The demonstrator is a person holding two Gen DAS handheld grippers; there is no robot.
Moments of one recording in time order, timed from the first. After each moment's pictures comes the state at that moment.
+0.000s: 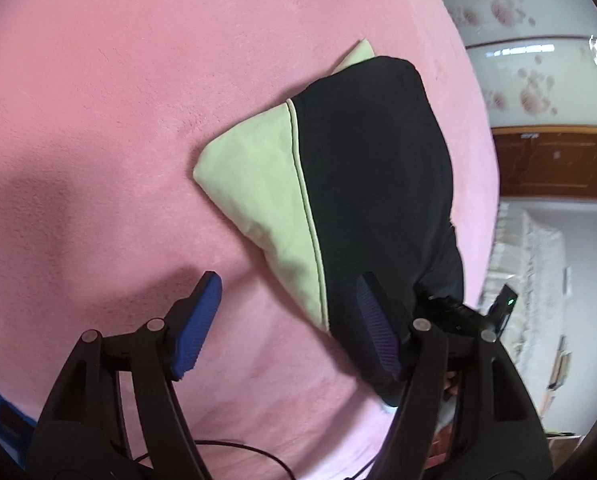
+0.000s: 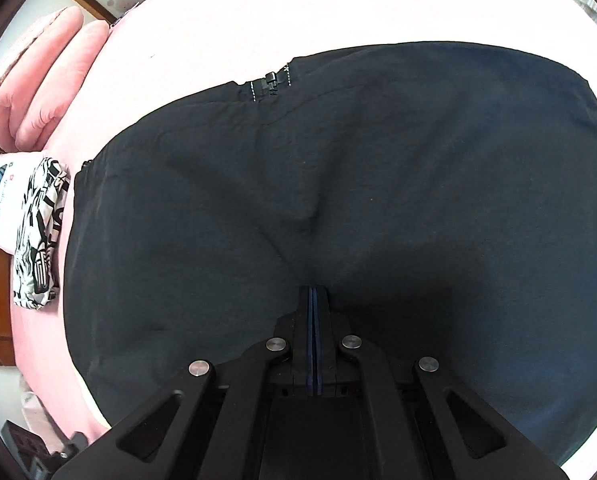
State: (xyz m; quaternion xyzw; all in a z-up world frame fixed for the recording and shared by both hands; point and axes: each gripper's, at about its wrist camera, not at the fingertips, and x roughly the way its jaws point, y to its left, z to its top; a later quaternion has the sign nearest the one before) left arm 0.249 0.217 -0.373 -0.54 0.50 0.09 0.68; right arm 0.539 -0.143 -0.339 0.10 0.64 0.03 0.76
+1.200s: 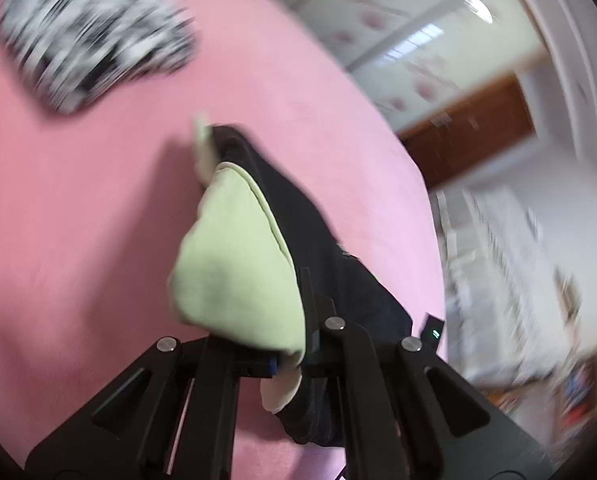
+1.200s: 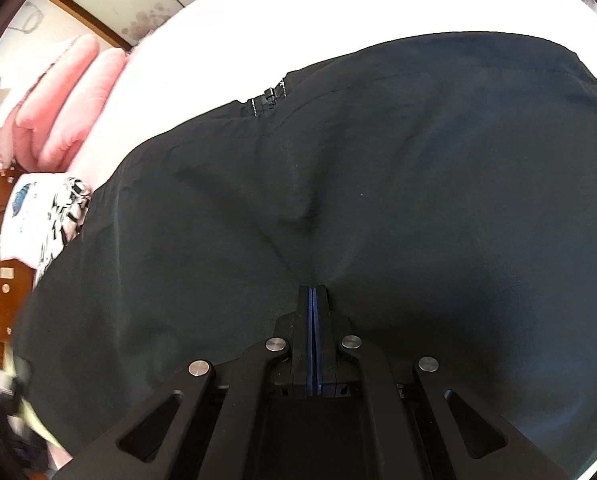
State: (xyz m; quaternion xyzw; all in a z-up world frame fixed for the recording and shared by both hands) left arm 0.329 0.150 -0.265 -0.40 0.36 -0.01 0.84; right arm 0.512 -0.174 -0.341 0.16 0.59 0.07 0.79
